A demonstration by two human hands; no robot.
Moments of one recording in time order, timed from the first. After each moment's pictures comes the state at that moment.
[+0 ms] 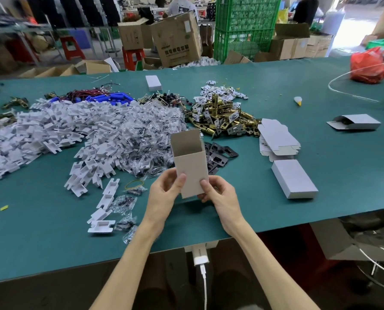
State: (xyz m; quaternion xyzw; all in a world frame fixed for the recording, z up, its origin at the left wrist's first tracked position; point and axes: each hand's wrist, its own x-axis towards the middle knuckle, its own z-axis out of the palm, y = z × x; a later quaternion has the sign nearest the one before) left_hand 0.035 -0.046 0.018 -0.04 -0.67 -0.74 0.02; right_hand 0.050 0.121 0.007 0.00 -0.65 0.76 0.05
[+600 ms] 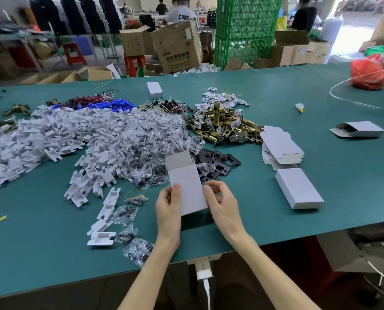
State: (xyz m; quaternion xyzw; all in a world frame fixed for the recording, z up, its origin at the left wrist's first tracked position) left_hand 0.031 -0.019 -0.004 0.12 -0.61 -0.77 0.10; right_hand 0.036 0.116 0.001 -0.03 -0.77 0.63 0.11
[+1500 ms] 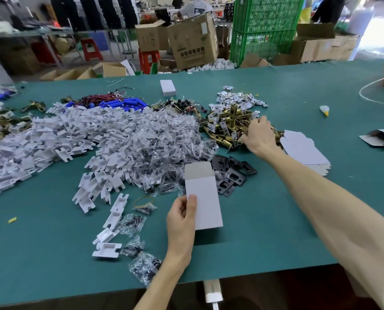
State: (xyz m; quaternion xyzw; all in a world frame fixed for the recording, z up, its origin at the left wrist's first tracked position) left_hand 0.030 -0.016 -0.007 0.09 -0.66 -0.74 0.08; right_hand -0.183 0.206 0.080 -0.08 -0.98 0.13 0.14
